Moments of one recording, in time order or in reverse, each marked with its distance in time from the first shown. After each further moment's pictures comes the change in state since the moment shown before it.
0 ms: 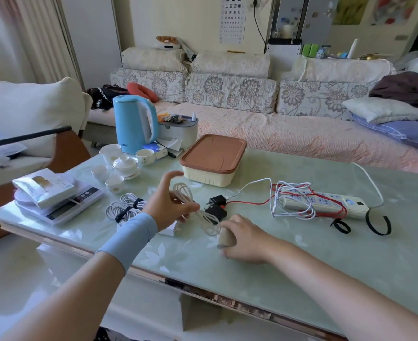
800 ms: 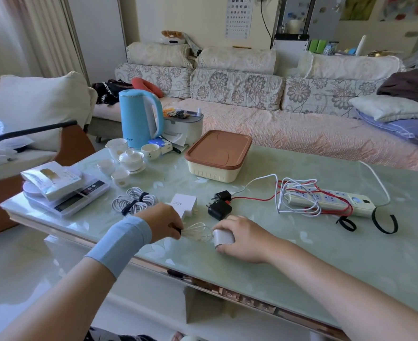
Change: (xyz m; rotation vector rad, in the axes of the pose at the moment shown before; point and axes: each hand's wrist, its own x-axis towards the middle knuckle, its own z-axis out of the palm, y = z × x) left_hand -0.008 -0.025 -0.023 0.998 -0.459 0.054; right_hand -0.003 -0.013 0.007 -0.007 0.039 -0.095
